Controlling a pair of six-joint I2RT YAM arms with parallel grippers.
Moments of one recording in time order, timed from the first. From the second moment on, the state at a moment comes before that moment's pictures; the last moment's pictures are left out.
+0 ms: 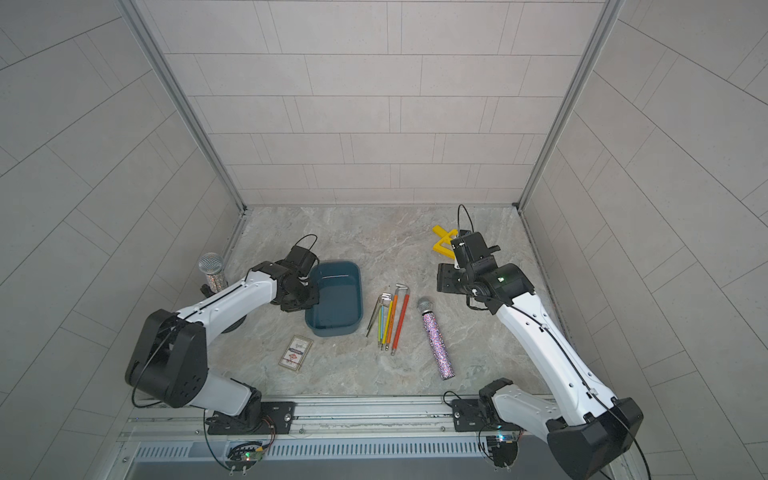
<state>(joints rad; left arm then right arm) -0.38 1.48 0.96 -0.79 -0.03 -0.54 0.39 1.10 1.20 -1.01 0.09 0.44</state>
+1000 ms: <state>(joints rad) -0.54 1.23 0.67 -0.72 -0.05 -0.67 0.67 1.29 0.94 -0.83 0.07 0.76</state>
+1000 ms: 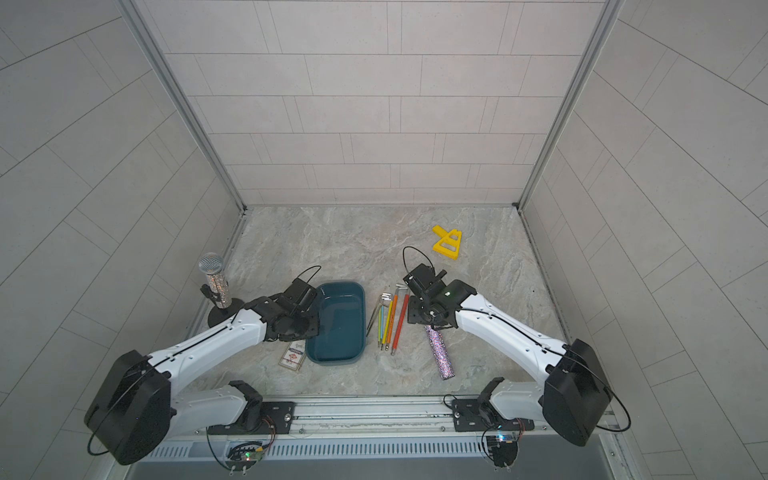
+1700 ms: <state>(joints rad) -0.55 1.15 0.67 -0.80 -0.08 -0.67 0.72 1.60 1.04 -0.76 0.10 0.90</state>
